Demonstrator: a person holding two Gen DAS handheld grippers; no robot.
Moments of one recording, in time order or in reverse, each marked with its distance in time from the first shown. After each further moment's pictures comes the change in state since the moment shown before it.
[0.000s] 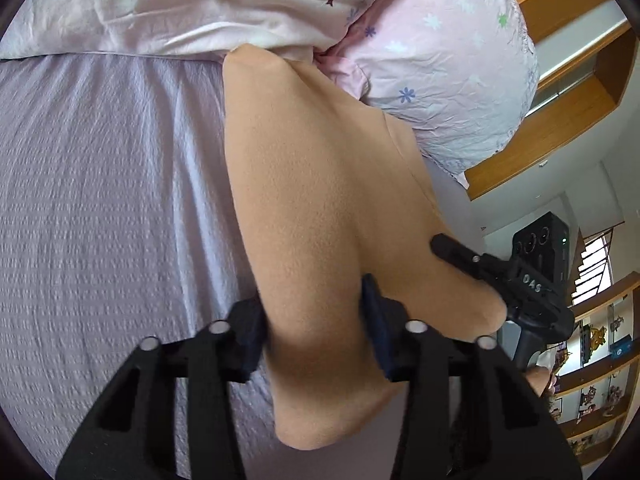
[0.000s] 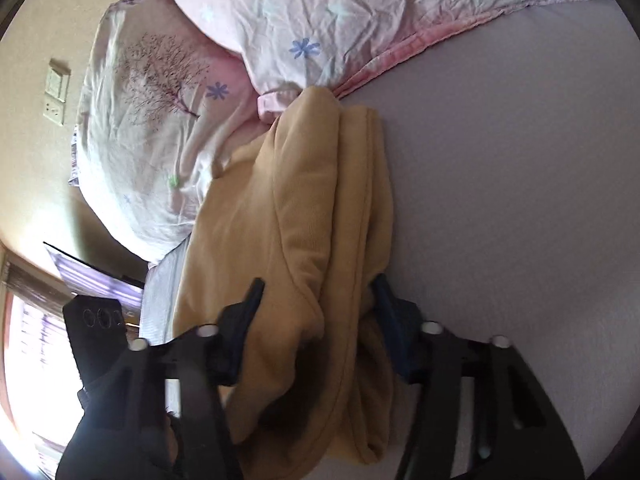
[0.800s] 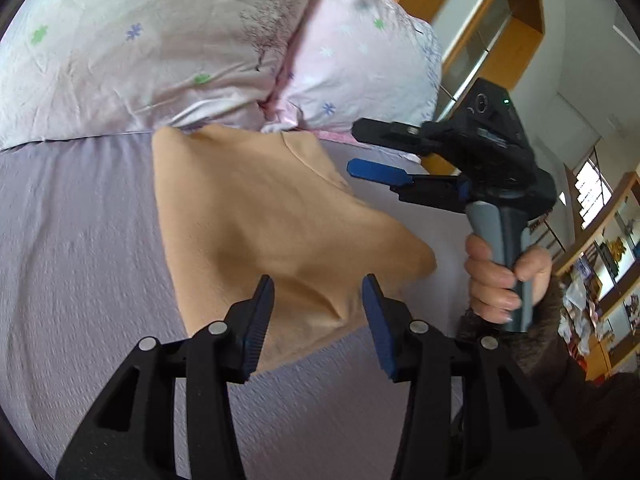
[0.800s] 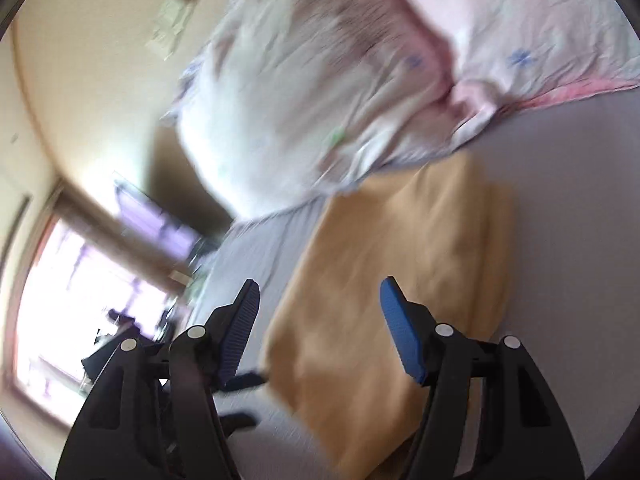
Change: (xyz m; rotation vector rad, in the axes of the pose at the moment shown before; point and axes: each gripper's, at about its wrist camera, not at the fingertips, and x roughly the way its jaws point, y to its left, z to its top) left arm -0.104 -0.013 -0.093 0.340 -0.141 0.006; right arm -0.010 0.122 -0.047 -0.284 0.063 0.243
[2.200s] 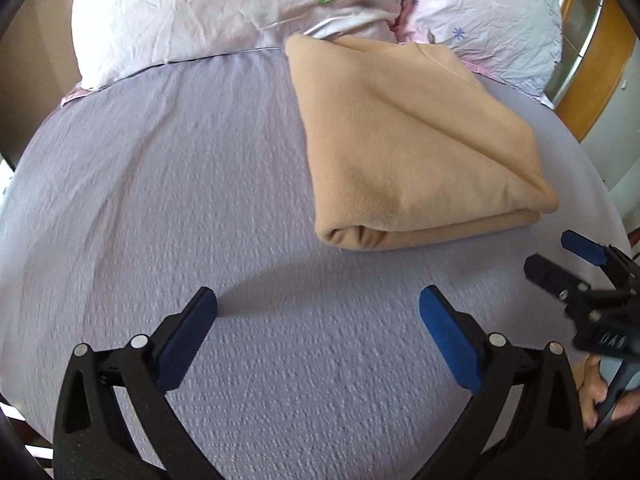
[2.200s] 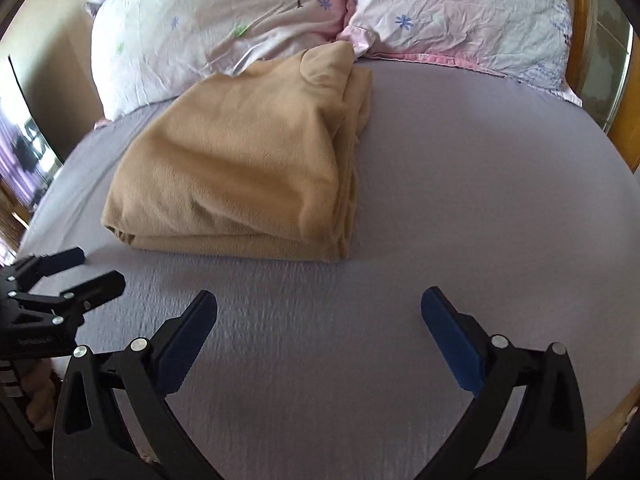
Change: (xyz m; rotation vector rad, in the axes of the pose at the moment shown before) left arm 0.013 0.007 -0.049 -0.101 0.178 0.536; right arm -0.012 0.015 -0.151 -0.150 0.021 -0.724
